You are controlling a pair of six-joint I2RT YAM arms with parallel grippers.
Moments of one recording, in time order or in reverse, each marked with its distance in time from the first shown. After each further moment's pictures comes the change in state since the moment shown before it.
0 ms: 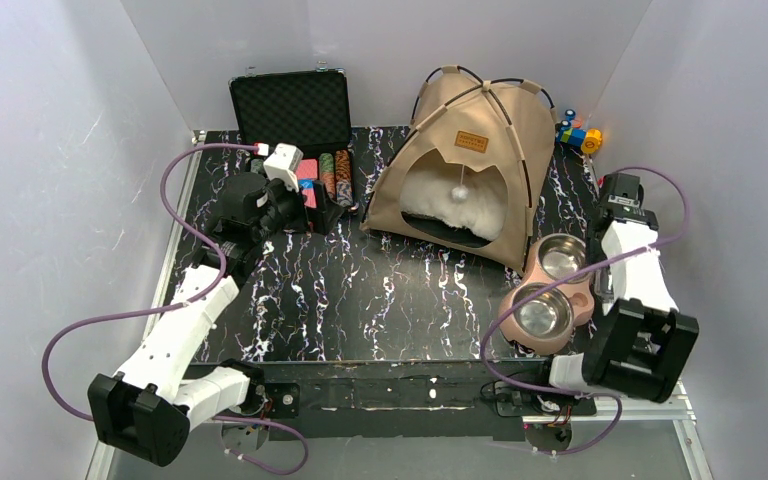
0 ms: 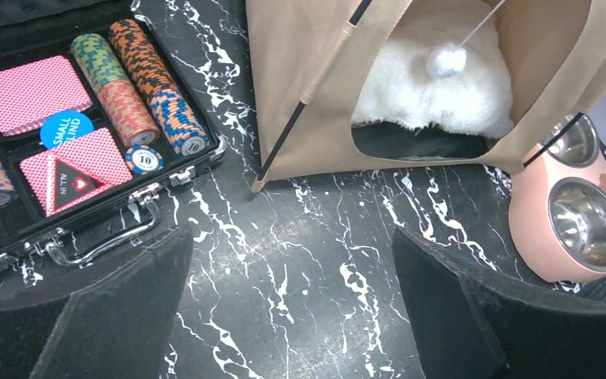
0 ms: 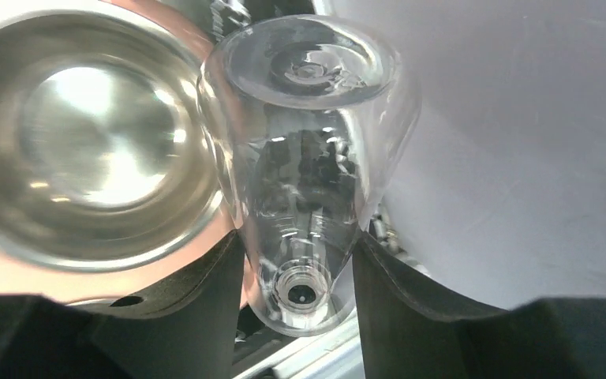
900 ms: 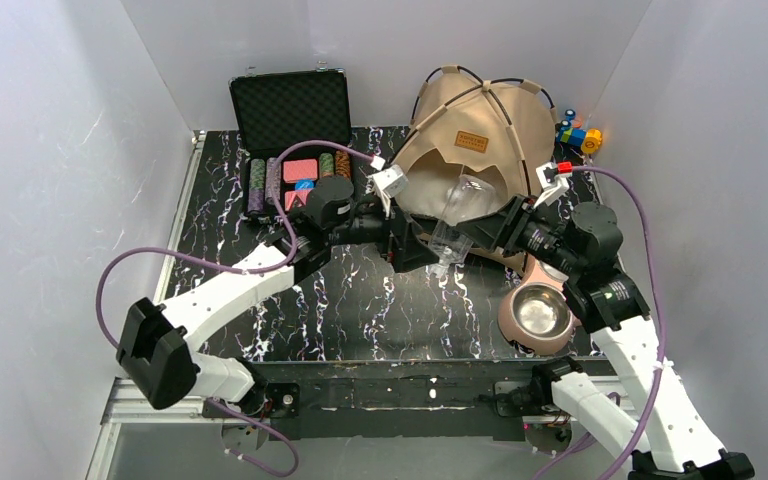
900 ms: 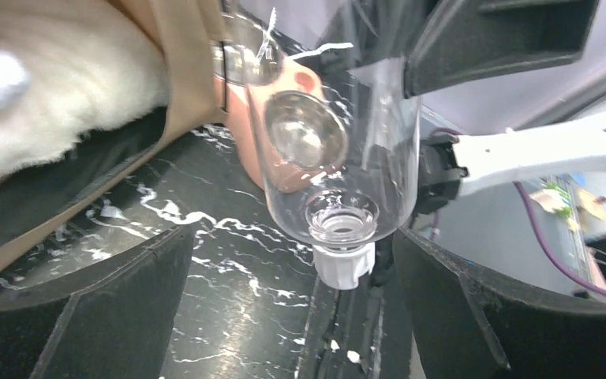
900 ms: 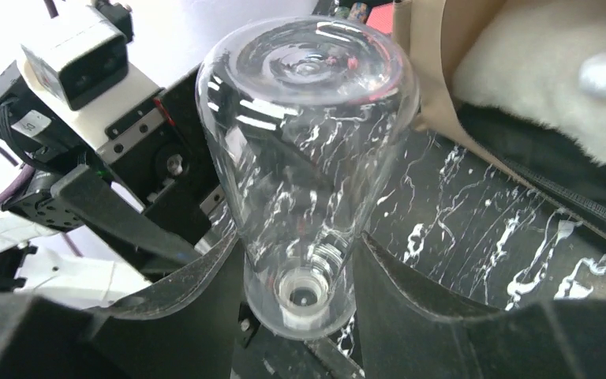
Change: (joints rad) left arm -0.421 0.264 0.097 0.272 0.381 -0.112; right arm 0.589 -0.636 -0.152 0.481 -0.922 0.889
